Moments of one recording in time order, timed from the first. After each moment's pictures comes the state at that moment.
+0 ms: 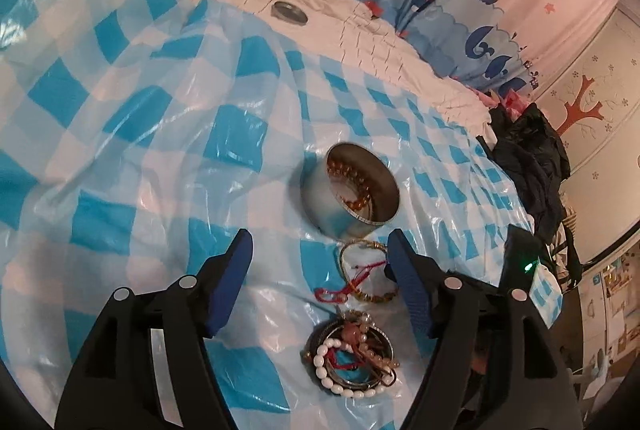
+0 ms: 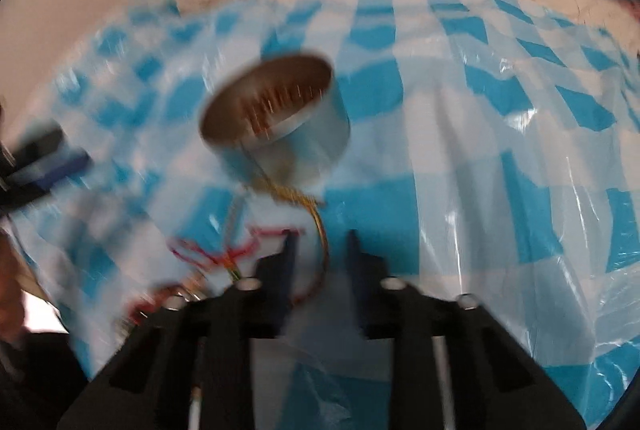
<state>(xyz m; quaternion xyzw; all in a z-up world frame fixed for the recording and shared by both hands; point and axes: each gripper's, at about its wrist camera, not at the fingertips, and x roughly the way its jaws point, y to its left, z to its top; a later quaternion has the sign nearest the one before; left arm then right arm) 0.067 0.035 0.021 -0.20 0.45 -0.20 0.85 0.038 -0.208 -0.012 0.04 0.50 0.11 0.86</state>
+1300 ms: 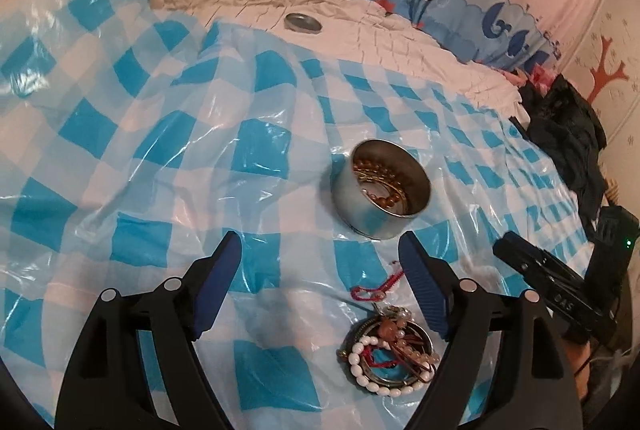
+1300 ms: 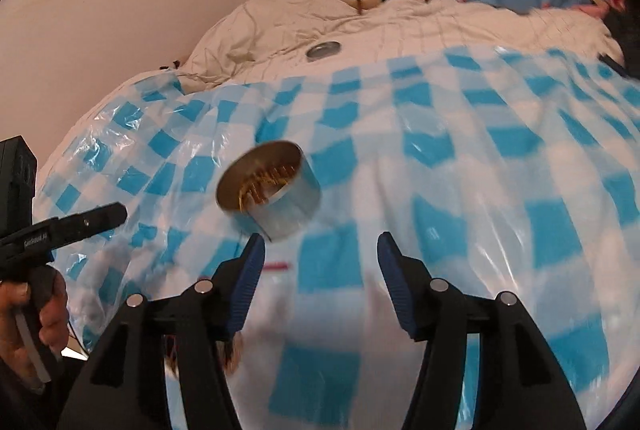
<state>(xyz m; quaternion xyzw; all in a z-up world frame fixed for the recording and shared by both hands) 0.051 0.017 0.033 -0.10 0.43 -0.15 0.89 -0.013 -0.258 0.045 0.12 0.39 0.09 0.91</state>
